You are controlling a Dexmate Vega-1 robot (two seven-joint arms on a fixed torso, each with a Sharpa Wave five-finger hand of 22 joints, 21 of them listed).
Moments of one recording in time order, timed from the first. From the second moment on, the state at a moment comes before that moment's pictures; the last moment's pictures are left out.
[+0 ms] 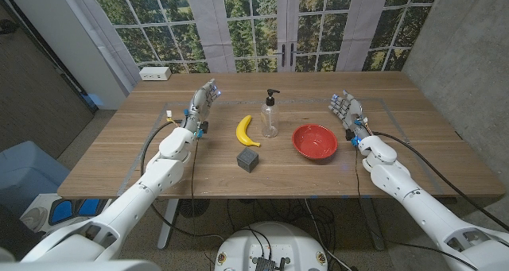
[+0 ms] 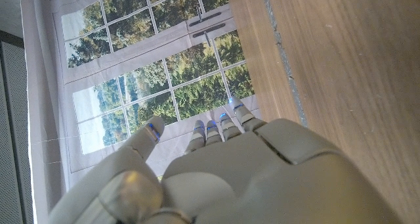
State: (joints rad) left arm 0.82 0.48 0.38 -1.29 -0.57 -0.39 0.00; left_hand 0.14 0.11 0.71 0.04 0.19 0.01 0.00 0.18 0.17 -0.05 -0.04 0.20 0.17 -0.01 -0.02 0.18 0.16 -0.04 -0.03 0.49 0.16; right arm -0.87 -0.47 -0.33 -1.23 0.73 0.32 0.05; right_hand 0.21 0.15 0.50 0.03 0.17 0.32 0.06 0.19 0.19 0.29 0.03 0.21 0.22 0.16 -0.02 0.30 0.37 0.26 -0.04 0.32 0.17
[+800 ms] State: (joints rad) left arm 0.80 0.54 0.43 -1.36 -0.39 -0.38 0.07; left_hand 0.16 0.06 0.66 -0.08 0.18 0.06 -0.03 0.19 0.17 0.03 -0.03 0.21 0.18 0.10 -0.01 0.20 0.17 0.05 0.02 0.46 0.17; right arm -0.89 -0.45 -0.32 -1.24 0.72 0.36 0.02; right_hand 0.21 0.15 0.49 0.01 0.17 0.34 0.07 0.20 0.19 0.30 0.04 0.21 0.22 0.19 0.00 0.30 0.36 0.29 -0.01 0.32 0.17
